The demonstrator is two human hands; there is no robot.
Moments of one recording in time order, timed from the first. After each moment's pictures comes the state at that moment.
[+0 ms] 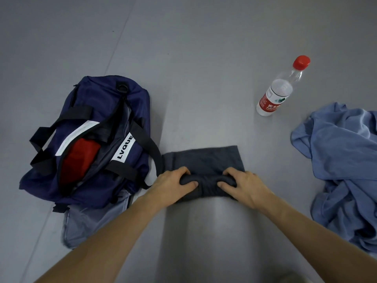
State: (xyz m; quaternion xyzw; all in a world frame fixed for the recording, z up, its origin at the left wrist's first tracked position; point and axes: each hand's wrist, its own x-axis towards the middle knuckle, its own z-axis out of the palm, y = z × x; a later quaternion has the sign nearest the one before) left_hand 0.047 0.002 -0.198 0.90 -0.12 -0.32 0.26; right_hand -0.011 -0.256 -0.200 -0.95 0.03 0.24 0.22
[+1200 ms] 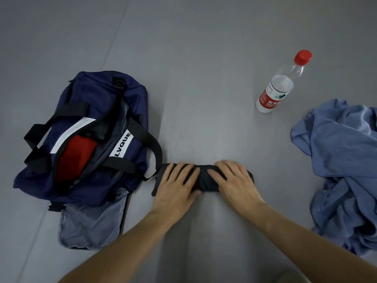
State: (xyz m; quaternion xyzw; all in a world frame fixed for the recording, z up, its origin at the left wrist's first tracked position) left_hand 0.008 -0.008 -0.225 0.94 -0.33 0.00 0.11; right_hand -0.024 -0.232 -0.220 -0.99 -0.15 -0.03 0.06
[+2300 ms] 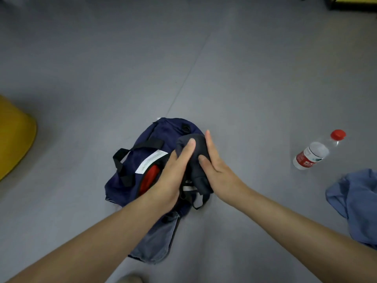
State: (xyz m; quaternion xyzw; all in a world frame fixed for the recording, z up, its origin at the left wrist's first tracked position) left_hand 0.077 0.083 0.015 0.58 0.14 -0.21 0.77; right_hand 0.072 -0.053 0.007 -0.77 -0.06 0.15 0.62
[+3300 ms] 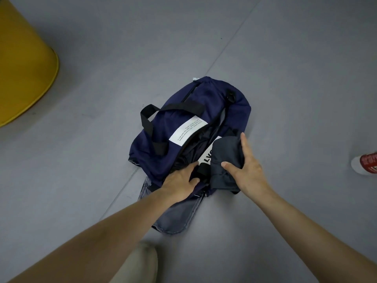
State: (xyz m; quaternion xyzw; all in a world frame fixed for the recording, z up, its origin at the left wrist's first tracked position) left_hand 0.054 0.191 -0.183 0.91 0.05 -0.27 0.29; right_hand 0.091 -0.014 -0.132 -0.87 0.05 0.16 0.46
